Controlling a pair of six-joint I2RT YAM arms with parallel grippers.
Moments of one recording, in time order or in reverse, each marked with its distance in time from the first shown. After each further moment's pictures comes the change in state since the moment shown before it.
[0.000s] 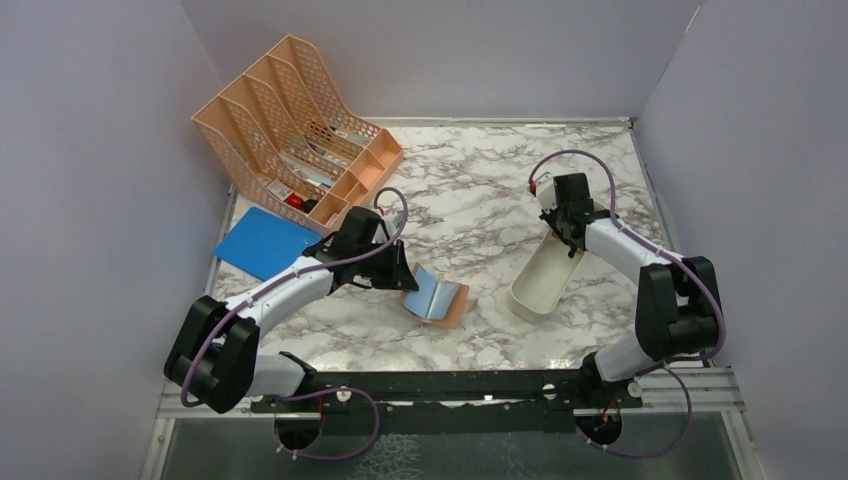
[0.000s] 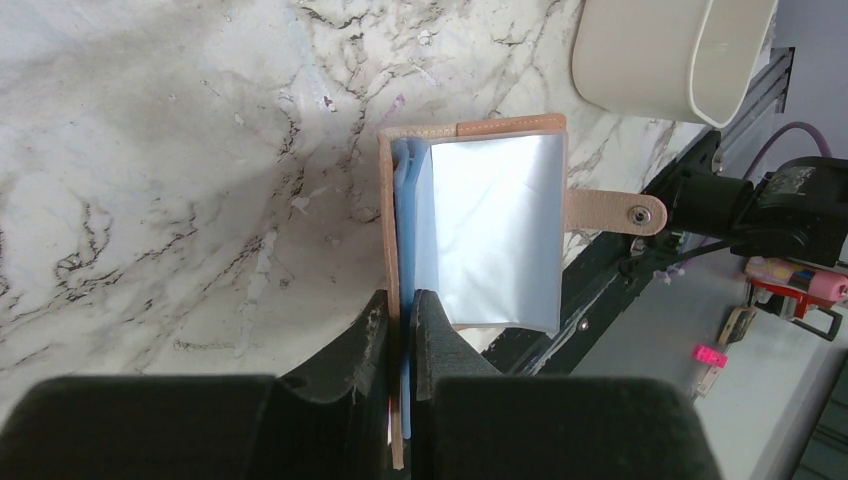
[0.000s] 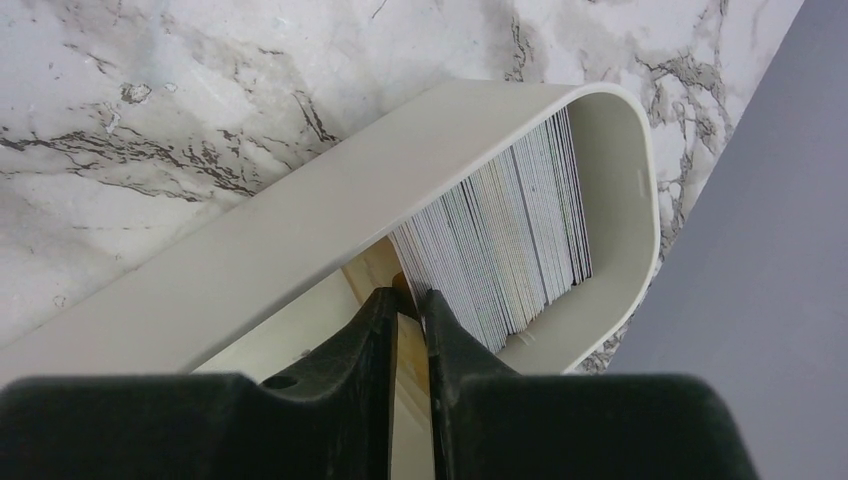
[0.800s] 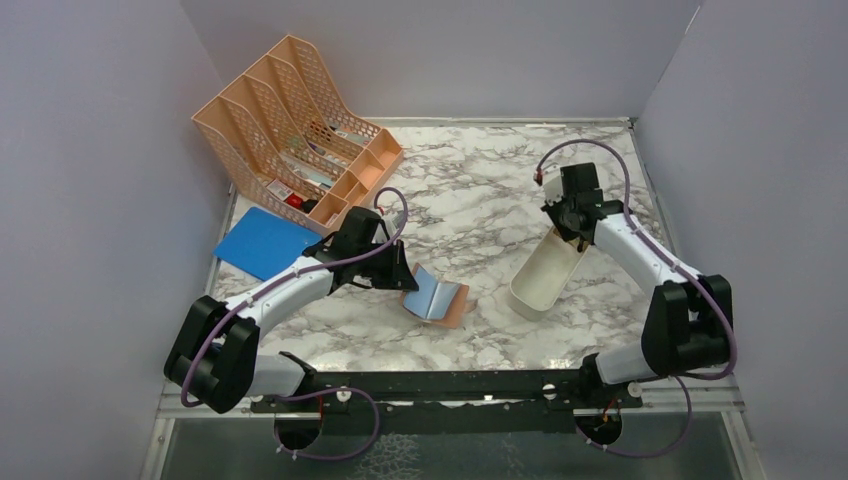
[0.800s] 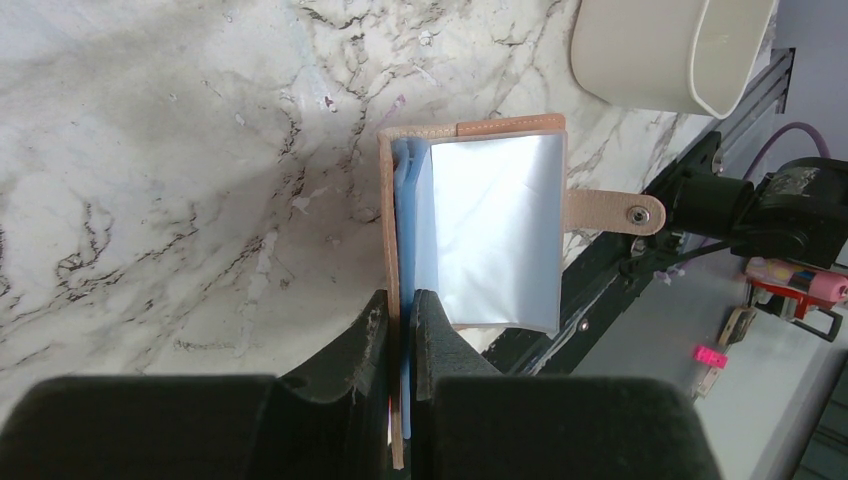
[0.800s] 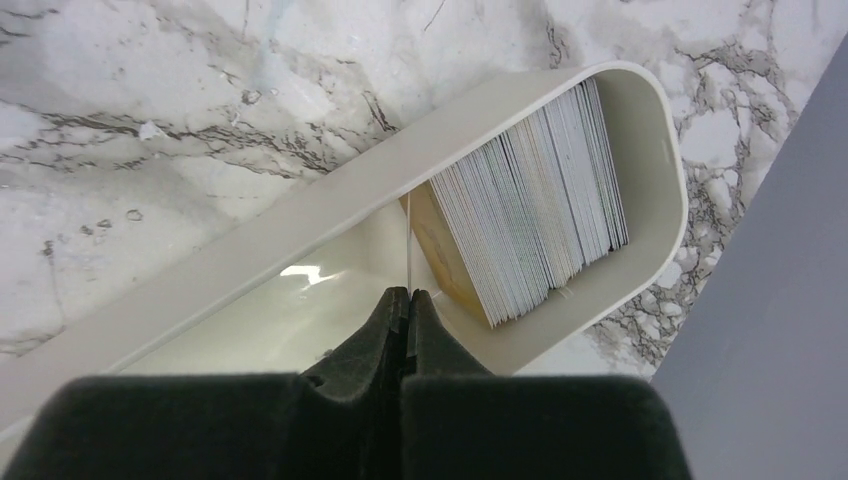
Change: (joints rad) left arm 0.000 0.000 0.000 0.000 -0.001 0.000; right arm 0.000 -0.066 0.089 -0.193 -0.111 0.124
